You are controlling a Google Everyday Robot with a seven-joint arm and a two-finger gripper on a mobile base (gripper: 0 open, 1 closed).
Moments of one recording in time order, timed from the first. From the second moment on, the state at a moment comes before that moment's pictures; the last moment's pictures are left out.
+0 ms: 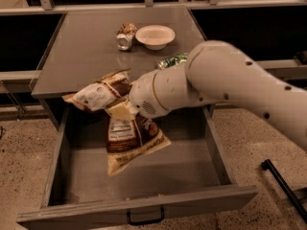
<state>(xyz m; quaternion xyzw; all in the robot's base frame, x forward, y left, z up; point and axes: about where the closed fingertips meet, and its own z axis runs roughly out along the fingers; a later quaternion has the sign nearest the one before) 0.490 0.089 0.874 -0.52 0.71 0.27 0.40</state>
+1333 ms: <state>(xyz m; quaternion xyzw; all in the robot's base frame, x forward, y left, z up) 0.644 0.079 0.961 -0.52 0.80 0.16 0.25</state>
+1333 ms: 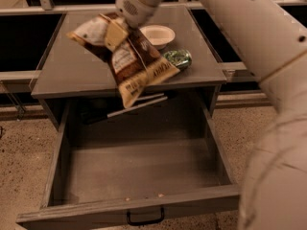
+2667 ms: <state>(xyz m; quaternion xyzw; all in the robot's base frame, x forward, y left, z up) 0.702 0.229 0.986 -0.56 0.75 0.22 0.28</state>
